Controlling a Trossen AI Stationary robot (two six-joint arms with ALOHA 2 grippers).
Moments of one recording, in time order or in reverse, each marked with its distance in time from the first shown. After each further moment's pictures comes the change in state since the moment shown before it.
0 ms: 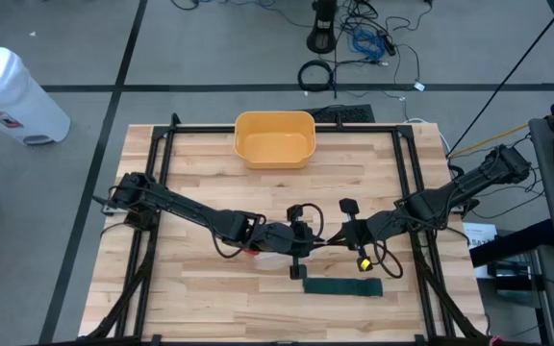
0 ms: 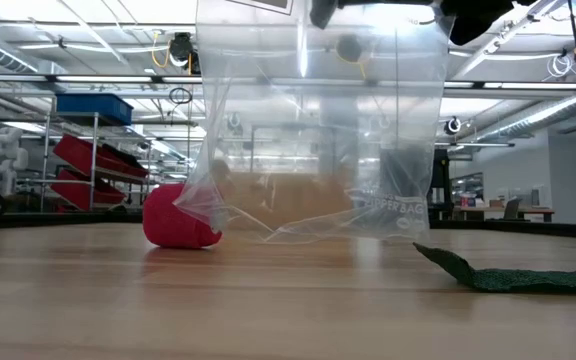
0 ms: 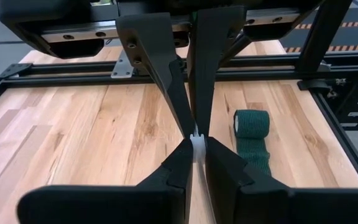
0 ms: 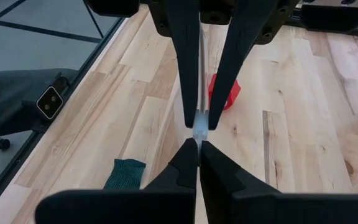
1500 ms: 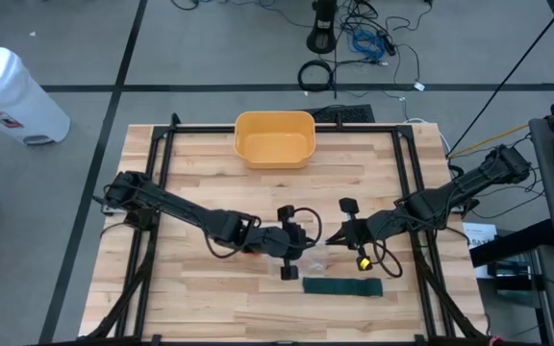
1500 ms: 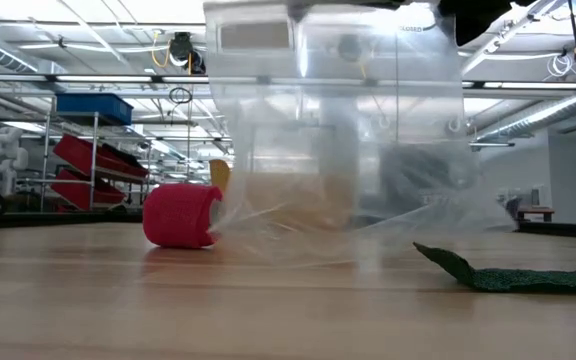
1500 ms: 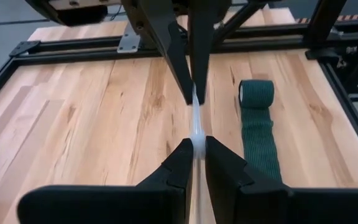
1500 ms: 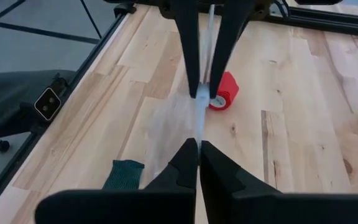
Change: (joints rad) left arm -0.028 -0.050 0.001 -0.178 -0.042 -0.029; right arm 0.000 0.000 0.000 -0.002 -0.001 0.004
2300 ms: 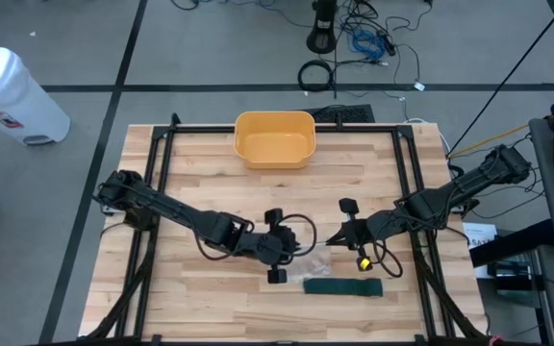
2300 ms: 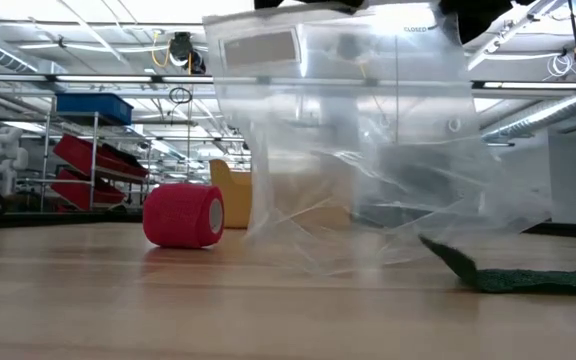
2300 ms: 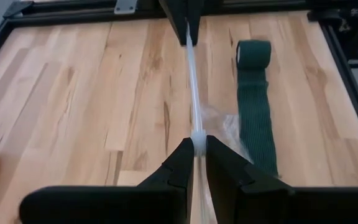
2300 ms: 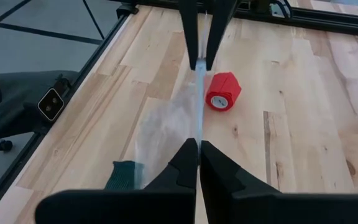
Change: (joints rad) left arm -0.041 -0.052 -0.001 -0.202 -0.017 -0.097; right arm 0.001 0.000 0.000 0.005 -0.008 0.001
